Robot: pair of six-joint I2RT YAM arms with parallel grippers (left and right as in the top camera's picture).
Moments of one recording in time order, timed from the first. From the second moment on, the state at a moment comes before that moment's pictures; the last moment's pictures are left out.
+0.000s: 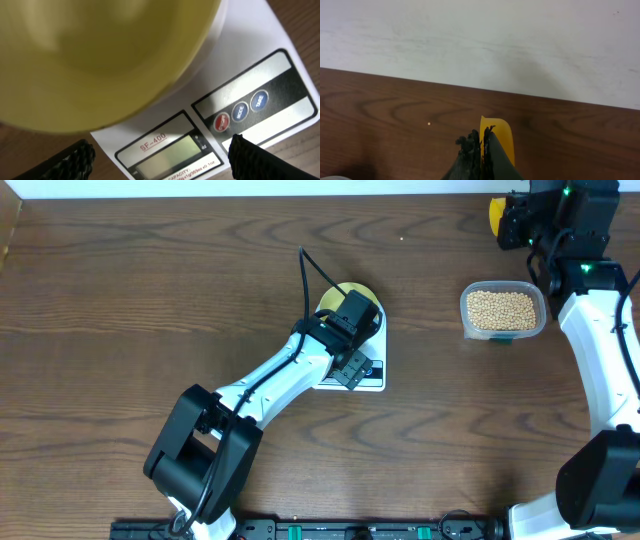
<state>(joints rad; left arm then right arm) -0.64 1.85 1.25 -0.66 -0.11 0.06 -0.04 1.69 1.46 -0.22 -0.18 -0.10</state>
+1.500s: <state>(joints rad) -0.64 1.92 1.25 -0.63 -0.11 -0.04 -0.04 1.69 1.46 -0.20 -0.18 -0.10</state>
